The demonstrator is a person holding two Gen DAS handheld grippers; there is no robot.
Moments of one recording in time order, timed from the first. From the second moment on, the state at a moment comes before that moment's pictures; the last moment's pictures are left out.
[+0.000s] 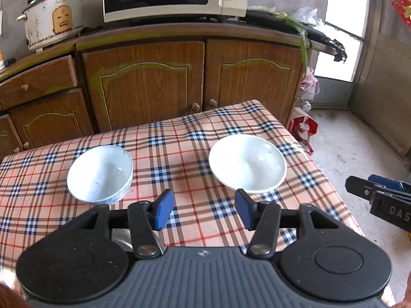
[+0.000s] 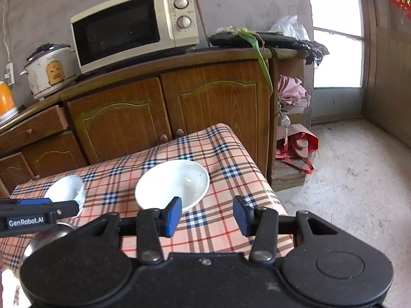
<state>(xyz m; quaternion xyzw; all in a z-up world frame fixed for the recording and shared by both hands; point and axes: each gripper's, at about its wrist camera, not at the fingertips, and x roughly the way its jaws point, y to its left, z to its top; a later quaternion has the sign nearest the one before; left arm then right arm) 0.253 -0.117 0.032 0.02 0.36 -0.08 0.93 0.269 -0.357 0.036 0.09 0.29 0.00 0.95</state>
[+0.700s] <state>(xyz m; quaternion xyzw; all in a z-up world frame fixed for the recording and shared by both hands) 0.337 -0.139 -0.018 0.04 0.38 -0.09 0.92 0.372 -0.371 -0.027 0.11 0.34 0.00 0.93</state>
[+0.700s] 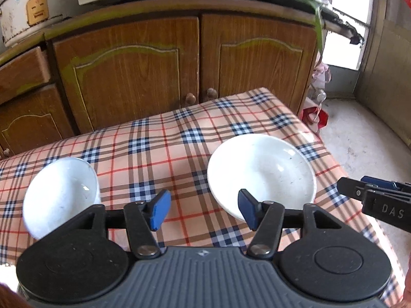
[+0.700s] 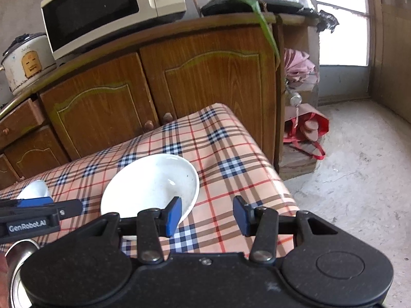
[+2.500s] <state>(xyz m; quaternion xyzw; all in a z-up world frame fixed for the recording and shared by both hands) 0.313 -0.146 -0.001 0.00 0.37 -0.11 0.92 0.346 -0.347 -0.016 0.15 0.33 0.06 0.93</state>
